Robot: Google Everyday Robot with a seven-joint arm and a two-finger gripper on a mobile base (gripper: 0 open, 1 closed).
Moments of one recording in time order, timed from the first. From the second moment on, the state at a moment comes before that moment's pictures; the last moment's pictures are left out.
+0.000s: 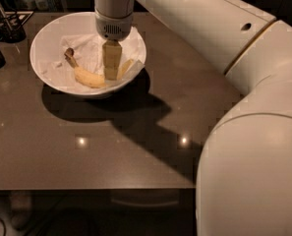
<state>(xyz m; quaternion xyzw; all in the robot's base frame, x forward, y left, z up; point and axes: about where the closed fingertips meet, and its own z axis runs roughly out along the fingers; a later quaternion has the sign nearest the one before) 0.646 0.073 0.911 -0.70 0.70 -0.04 0.14</state>
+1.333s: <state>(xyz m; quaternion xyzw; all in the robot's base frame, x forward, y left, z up) 0.668 0.087 0.887 -0.71 0.70 -0.01 0.12</state>
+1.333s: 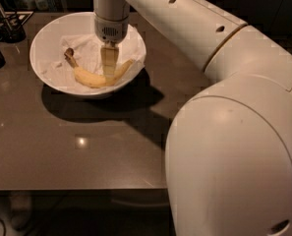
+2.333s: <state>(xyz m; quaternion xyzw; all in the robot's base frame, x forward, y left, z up) 0.663 0.094 0.867 -0.71 0.69 0.02 0.11</state>
